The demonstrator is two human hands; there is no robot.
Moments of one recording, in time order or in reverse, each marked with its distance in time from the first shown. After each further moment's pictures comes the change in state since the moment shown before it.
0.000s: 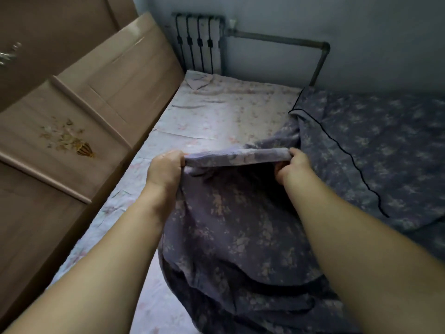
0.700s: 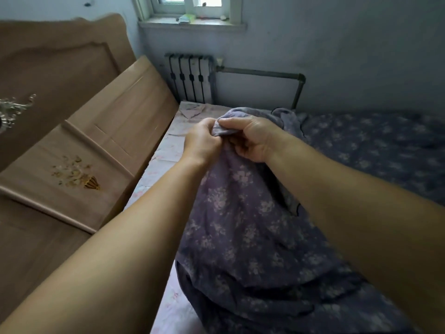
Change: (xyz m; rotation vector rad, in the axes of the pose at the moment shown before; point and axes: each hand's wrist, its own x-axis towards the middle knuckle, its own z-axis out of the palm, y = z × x) left_hand 0.005 0.110 0.034 0.349 -0.129 0.548; right_hand -0.168 -0.023 0.094 -0.759 -0.737 -0.233
